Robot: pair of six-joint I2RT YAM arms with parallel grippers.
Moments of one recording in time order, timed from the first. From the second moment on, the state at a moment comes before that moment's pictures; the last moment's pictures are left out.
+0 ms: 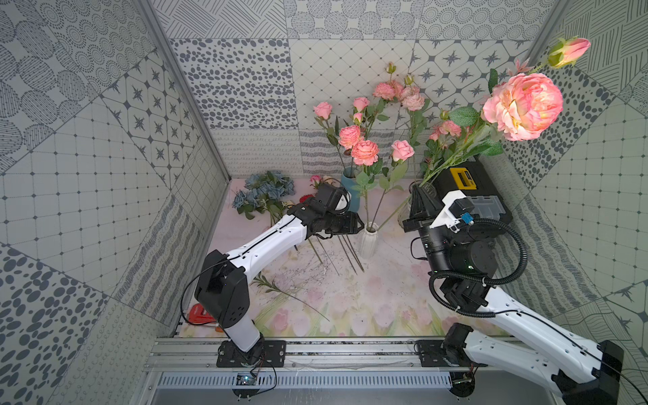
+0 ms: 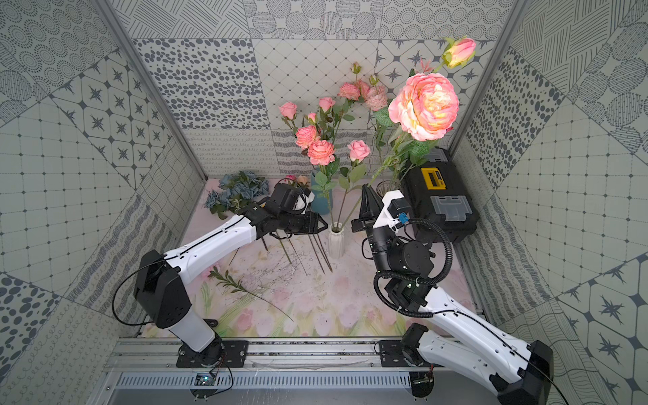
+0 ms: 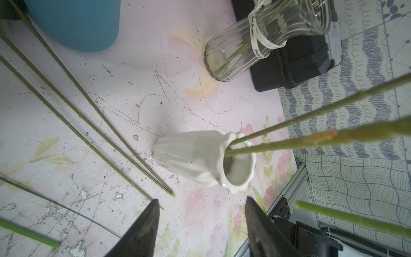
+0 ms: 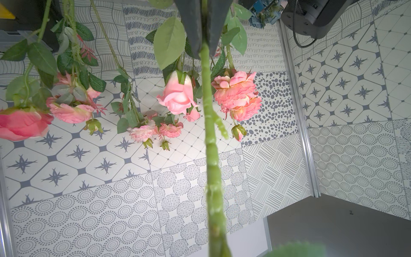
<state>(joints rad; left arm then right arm) -0.68 1.66 1.43 -0.56 0.34 -0.56 0.83 0.89 0.79 0.63 0.51 -0.06</state>
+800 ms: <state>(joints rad) -0.69 1.70 1.45 -0.56 0.35 -0.56 0.78 1.01 0.79 0.69 0.50 -0.03</state>
